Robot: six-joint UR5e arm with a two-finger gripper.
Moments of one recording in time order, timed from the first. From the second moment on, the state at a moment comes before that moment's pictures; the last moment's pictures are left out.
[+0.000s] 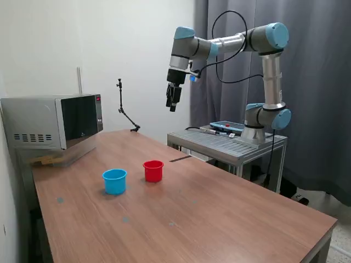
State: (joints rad) arm -0.22 -1.32 1.51 -1.91 -1.68 -2.90
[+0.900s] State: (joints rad) arm -0.09 -1.50 1.51 -1.62 -1.68 -3.19
